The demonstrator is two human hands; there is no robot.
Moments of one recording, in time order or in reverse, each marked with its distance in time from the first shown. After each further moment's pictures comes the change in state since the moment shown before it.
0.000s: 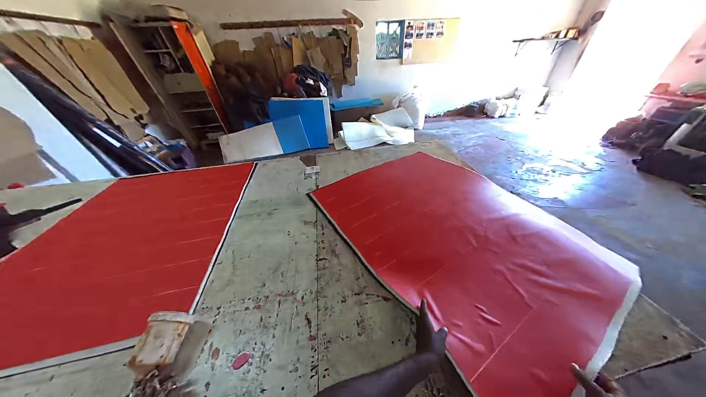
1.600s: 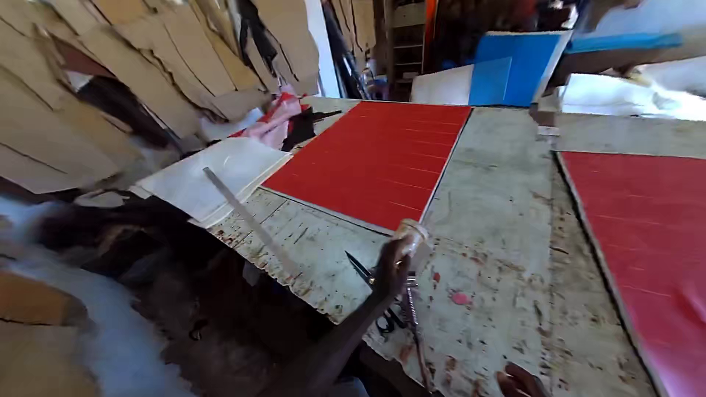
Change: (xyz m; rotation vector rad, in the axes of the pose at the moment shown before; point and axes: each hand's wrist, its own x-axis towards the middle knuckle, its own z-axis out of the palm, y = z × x) left_hand -0.188 -0.362 -0.494 0.108 0.979 0.387; right_hand -0.520 -0.066 0.313 -0.335 -1.175 -0.480
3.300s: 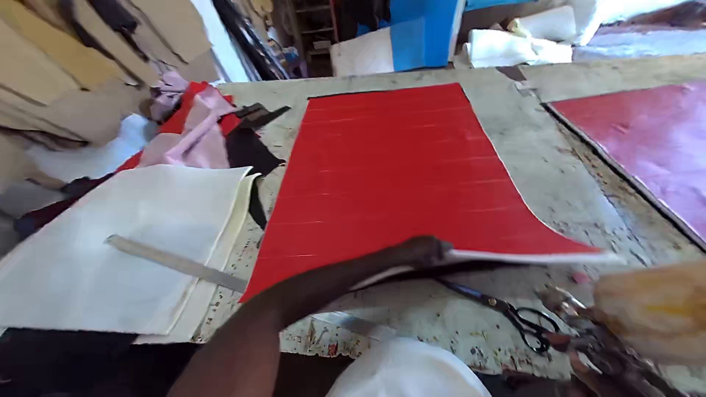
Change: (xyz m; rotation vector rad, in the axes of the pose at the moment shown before) left_hand 0.205 -0.209 -0.187 0.152 -1.302 0.562; right_hand -0.020 -0.275 0.300 0.536 0.333 0.119
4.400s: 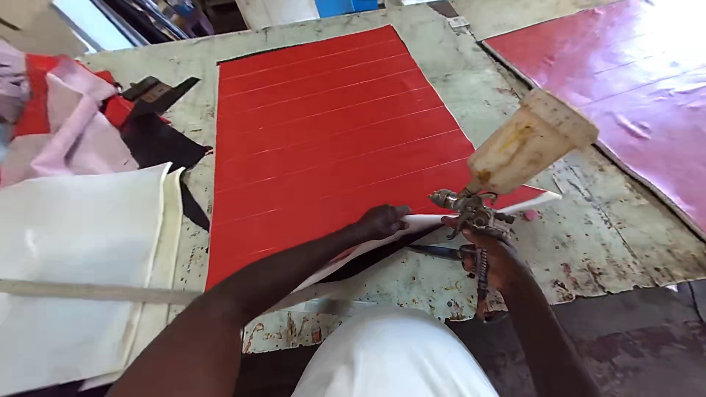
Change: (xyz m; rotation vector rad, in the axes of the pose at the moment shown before) left_hand 0.011 -0.034 0.026 -0.082 0.002 -0.049; right_hand 0.109 0.008 0.076 0.236 -0.078 0.229
